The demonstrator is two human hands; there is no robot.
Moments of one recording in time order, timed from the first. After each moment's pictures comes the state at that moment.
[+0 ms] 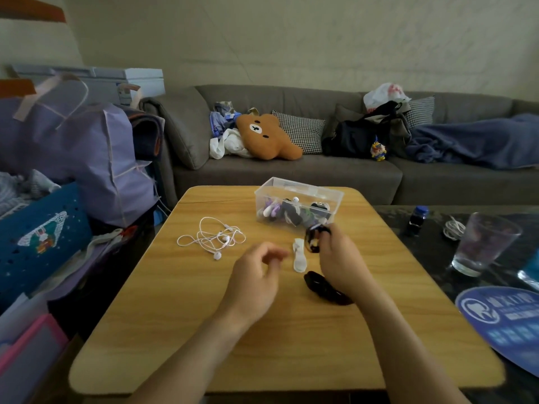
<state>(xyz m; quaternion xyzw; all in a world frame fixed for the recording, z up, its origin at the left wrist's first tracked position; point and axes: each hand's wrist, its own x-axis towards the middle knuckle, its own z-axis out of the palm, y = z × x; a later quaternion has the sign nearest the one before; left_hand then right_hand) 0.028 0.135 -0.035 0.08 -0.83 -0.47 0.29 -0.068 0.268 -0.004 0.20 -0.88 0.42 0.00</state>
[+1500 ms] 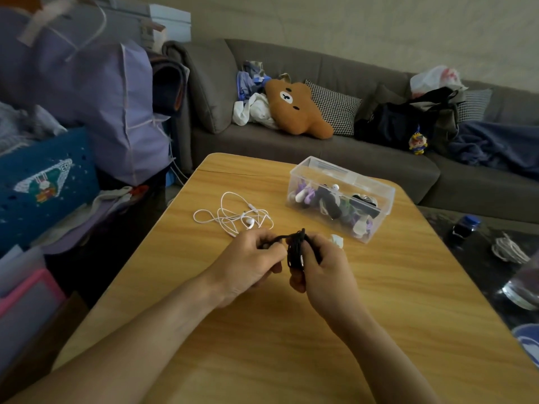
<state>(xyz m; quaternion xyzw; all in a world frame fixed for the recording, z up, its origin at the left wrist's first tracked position) 0.023 0.064 -0.032 0.12 -0.71 -0.69 0.09 -0.039 0.196 -0.035 0.23 -0.75 0.61 -0.15</state>
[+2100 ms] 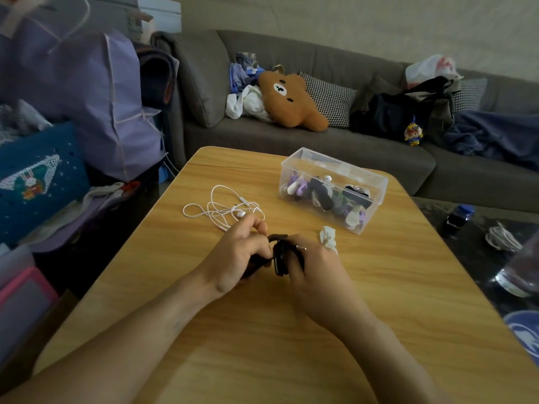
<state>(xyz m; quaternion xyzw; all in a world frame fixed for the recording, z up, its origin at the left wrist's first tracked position) 0.018 0.063 -0.037 0.11 -0.70 -0.70 0.08 -0.043 0.210 -0.038 0.39 -0.85 0.36 -0.02</state>
